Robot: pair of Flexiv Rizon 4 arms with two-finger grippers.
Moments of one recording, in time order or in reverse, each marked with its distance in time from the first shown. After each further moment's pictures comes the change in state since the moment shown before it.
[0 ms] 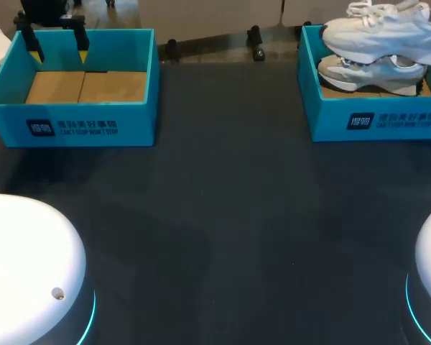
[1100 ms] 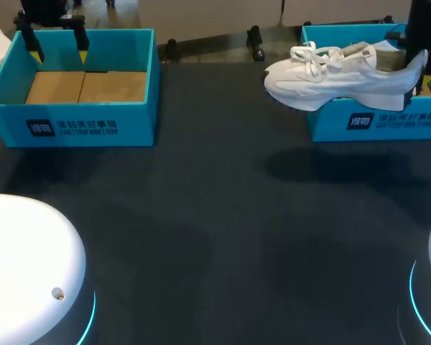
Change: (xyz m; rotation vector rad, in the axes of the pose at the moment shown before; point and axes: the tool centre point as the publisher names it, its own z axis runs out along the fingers) left arm 0.000 0.000 0.000 0.000 0.000 0.000; right arm 0.060 -0.154 0.004 -0.143 0.034 0.014
